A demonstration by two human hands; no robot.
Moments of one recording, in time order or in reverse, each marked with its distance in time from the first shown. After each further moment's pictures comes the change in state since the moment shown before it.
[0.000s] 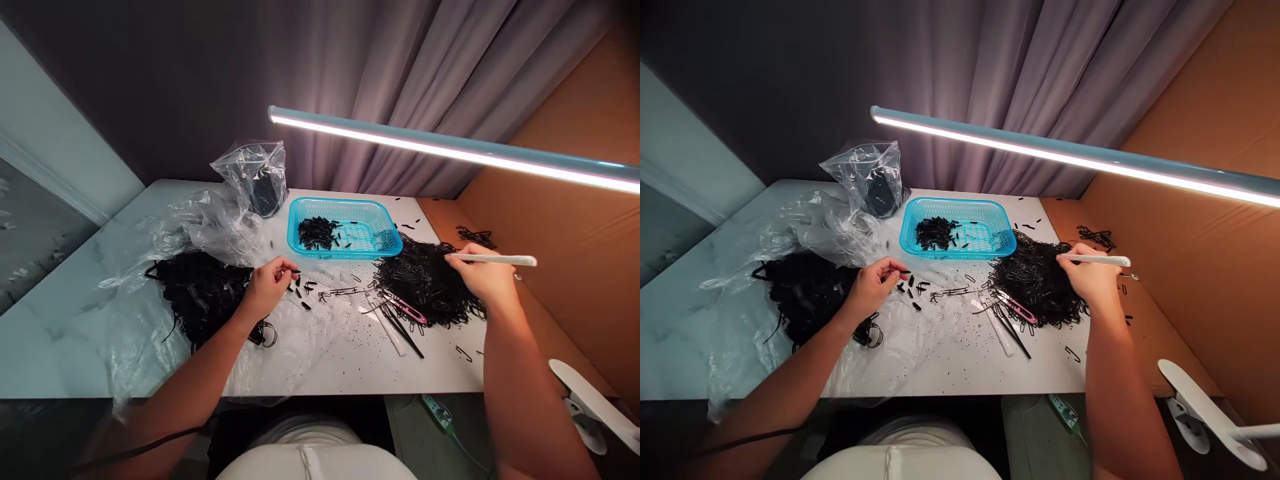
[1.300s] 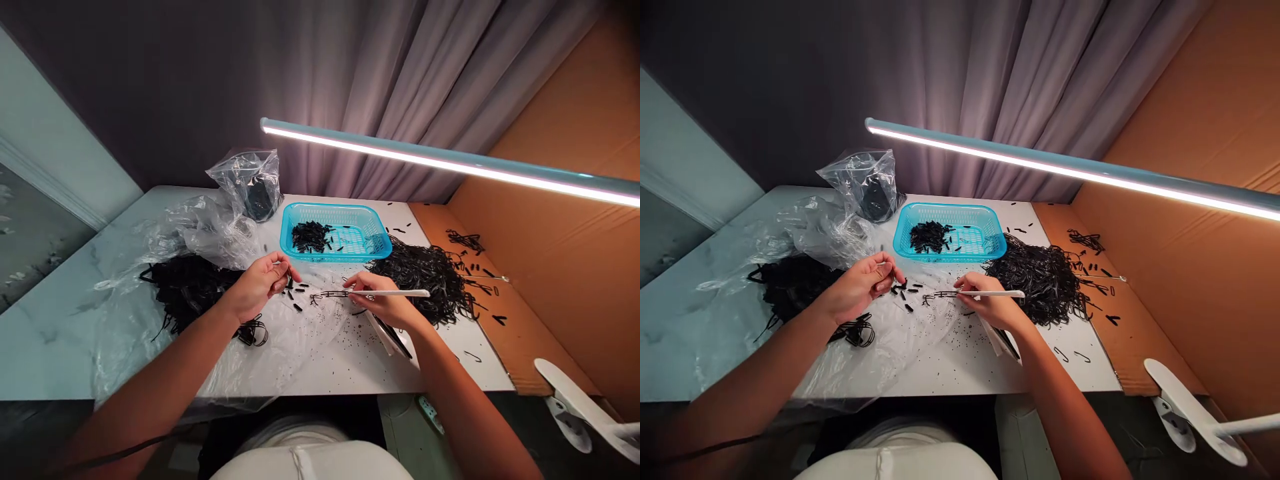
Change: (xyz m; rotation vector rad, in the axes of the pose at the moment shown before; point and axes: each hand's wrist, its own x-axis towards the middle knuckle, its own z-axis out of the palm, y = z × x) left_hand 0.002 0.053 -0.013 -0.674 -0.288 -0.284; right_hand -0.079 -0.102 0.064 0.348 -0.753 -0.421
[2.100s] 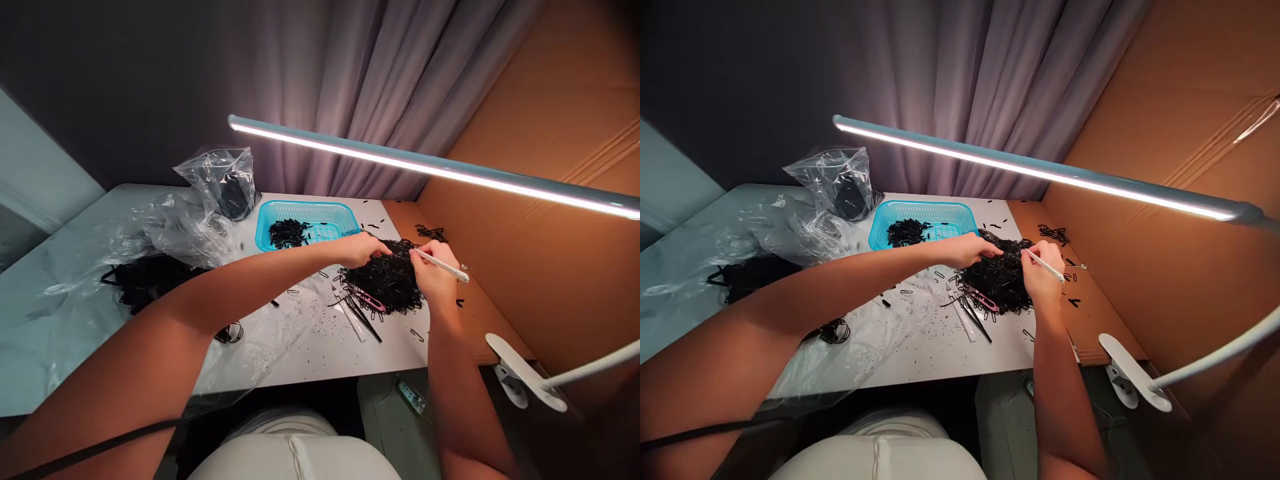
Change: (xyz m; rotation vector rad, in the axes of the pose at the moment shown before) left_hand 0.134 0.025 0.175 0.957 -0.745 0.328; right_hand -0.054 0.054 -0.100 -0.470 0.955 0.368
